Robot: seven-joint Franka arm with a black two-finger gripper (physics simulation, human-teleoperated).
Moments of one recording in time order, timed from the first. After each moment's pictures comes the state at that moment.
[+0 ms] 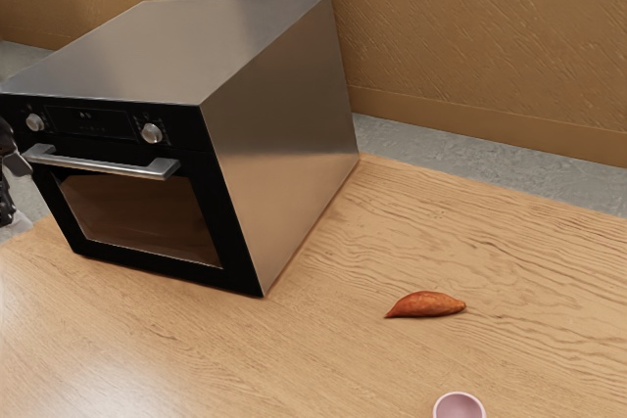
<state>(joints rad) 0.55 -0.61 -0.08 -2.03 0.01 1.74 -2.01</state>
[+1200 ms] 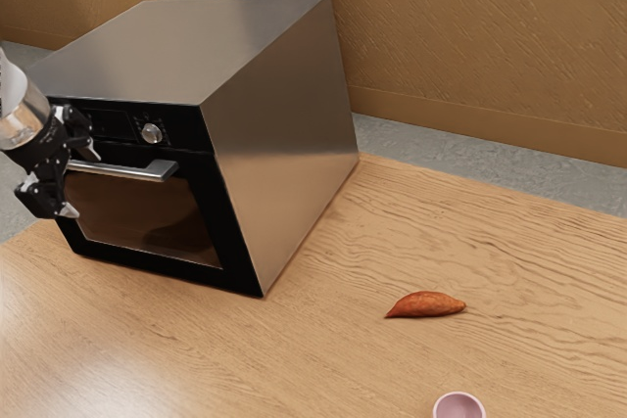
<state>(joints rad) 0.74 -0.37 -0.20 -2.05 -0.05 2.08 -1.48</state>
